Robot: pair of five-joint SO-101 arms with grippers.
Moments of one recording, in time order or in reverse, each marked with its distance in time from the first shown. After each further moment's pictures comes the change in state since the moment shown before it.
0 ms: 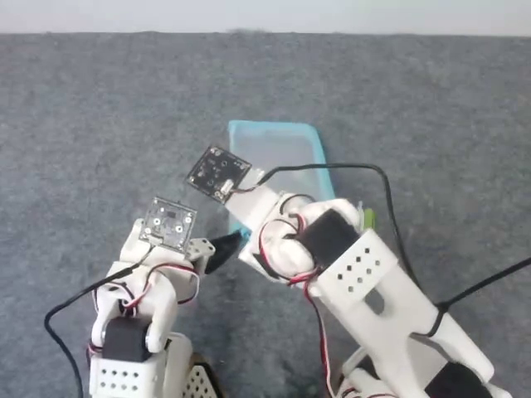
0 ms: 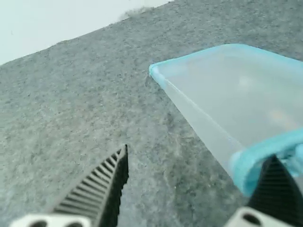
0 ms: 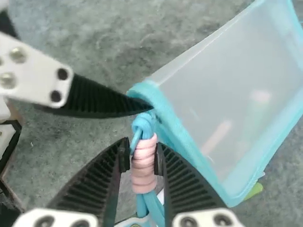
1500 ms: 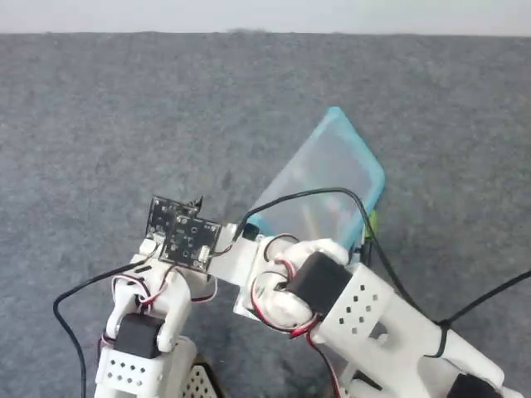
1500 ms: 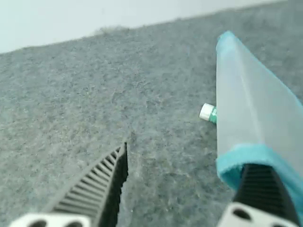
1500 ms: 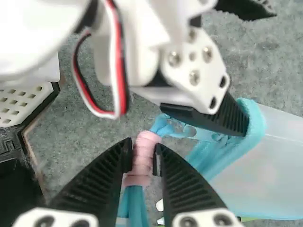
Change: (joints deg) left arm 7.8 0.3 5.3 -10.1 12.1; right arm -12.3 -7.2 7.2 1.9 4.3
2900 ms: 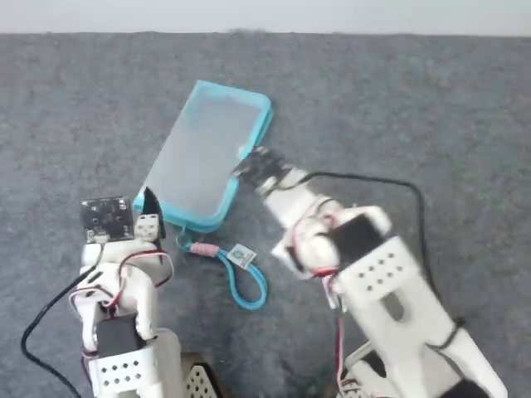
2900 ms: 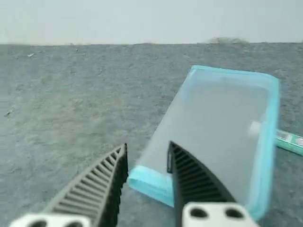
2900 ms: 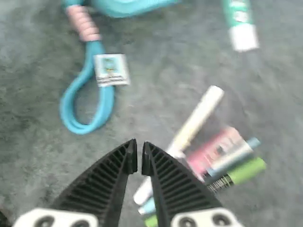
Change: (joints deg) left arm -26.2 0.0 -0.4 -2.8 -1.7; right arm 19.3 3.0 6.8 -8.0 -2.4
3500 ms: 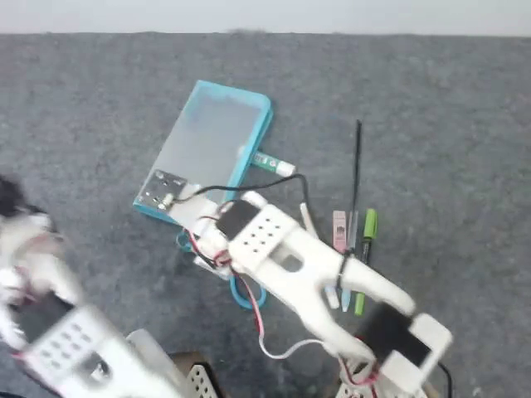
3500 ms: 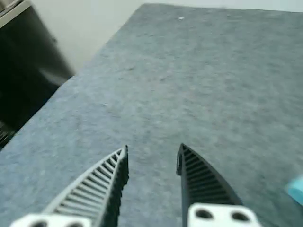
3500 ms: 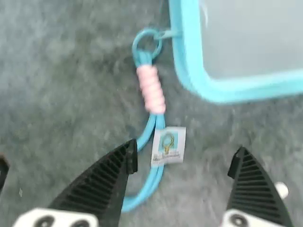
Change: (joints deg) left arm -33.6 34.0 -30.1 2.9 -13.9; right arm -13.9 37.6 -20.7 -11.4 -4.6
